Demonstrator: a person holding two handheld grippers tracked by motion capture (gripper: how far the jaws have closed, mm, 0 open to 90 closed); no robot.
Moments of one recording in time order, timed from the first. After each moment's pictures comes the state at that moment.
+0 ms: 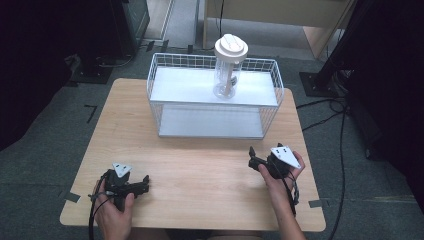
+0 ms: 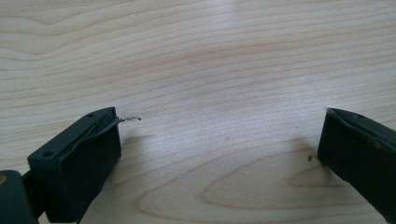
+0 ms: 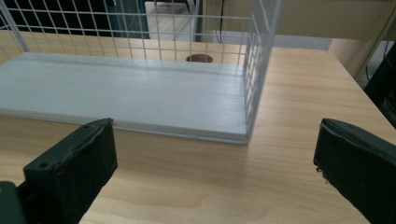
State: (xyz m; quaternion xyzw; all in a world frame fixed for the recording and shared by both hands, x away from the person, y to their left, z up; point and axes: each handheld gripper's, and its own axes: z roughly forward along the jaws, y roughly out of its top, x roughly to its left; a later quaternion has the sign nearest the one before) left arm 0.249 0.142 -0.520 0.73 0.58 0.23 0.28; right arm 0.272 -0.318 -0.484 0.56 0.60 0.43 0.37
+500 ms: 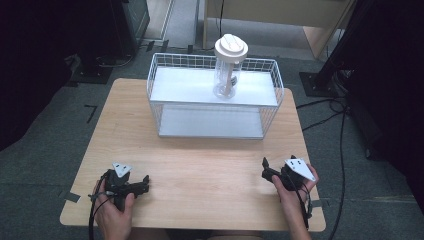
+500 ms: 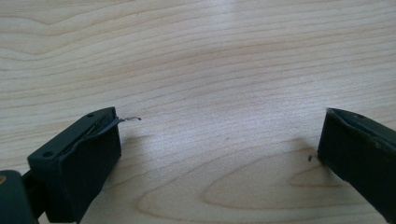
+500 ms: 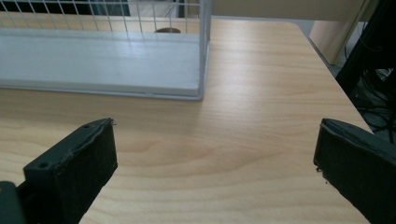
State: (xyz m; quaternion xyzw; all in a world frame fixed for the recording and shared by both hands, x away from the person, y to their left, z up) left arm 0.249 0.142 -0.519 0.73 0.58 0.23 0.28; right arm 0.242 -0.354 -0.500 0.59 0.60 0.41 0.37
